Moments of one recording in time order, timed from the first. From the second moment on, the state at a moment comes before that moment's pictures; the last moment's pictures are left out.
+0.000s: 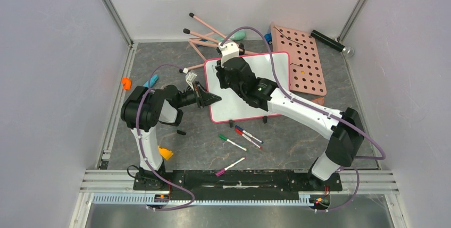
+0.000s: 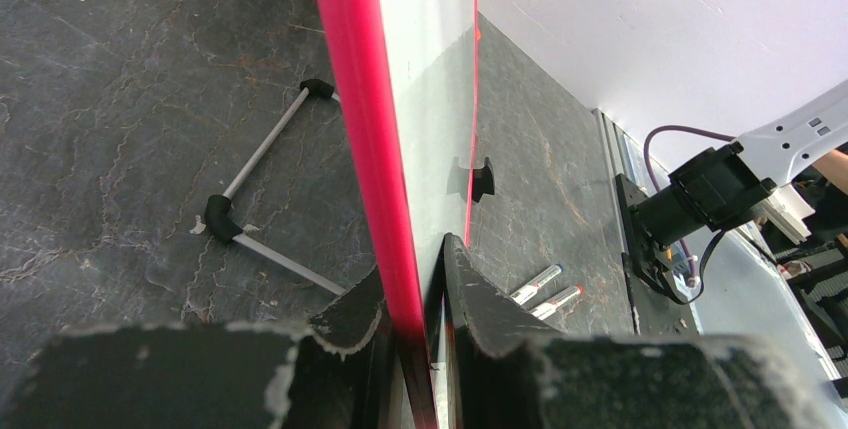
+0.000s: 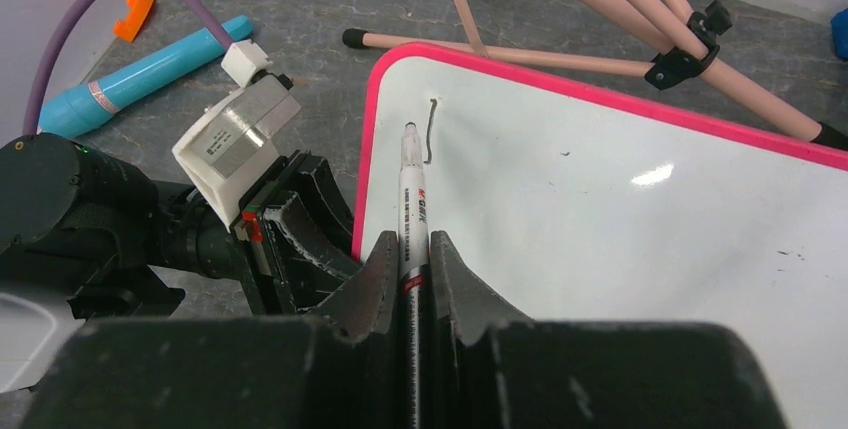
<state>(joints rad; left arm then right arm) -0.21 1.99 0.60 1.50 1.05 -0.68 0.90 1.63 1.43 -0.17 0.38 0.23</state>
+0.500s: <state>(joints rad) -0.21 1.99 0.60 1.50 1.05 -0.68 0.90 1.68 1.45 -0.17 0.40 0.21</state>
